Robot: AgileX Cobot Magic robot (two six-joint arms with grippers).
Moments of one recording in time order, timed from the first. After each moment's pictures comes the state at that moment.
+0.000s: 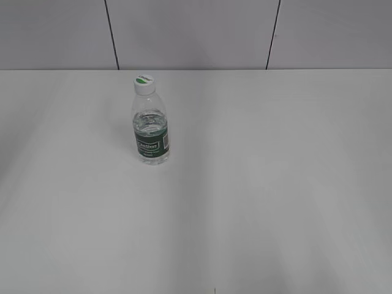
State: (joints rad) left arm 0.03 1.07 -1.06 0.00 0.16 0.11; right arm 0.07 -0.01 -0.52 0.01 1.10 -0.21
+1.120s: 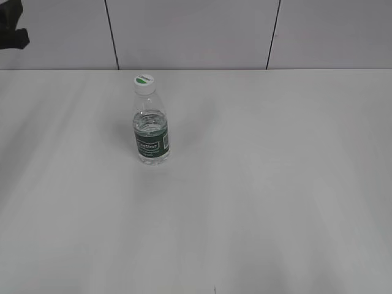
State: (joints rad) left arm 0.03 1.63 -0.73 0.26 -0.89 -0.02; right arm 0.07 -0.01 -0.52 0.01 1.10 -0.21
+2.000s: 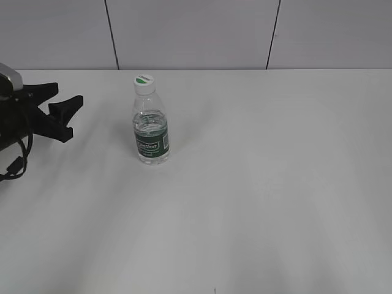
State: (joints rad) left arm 0.10 2.07 -0.72 0.65 -1.20 -0.05; right arm 0.07 -0.01 -0.52 0.01 1.10 -0.21
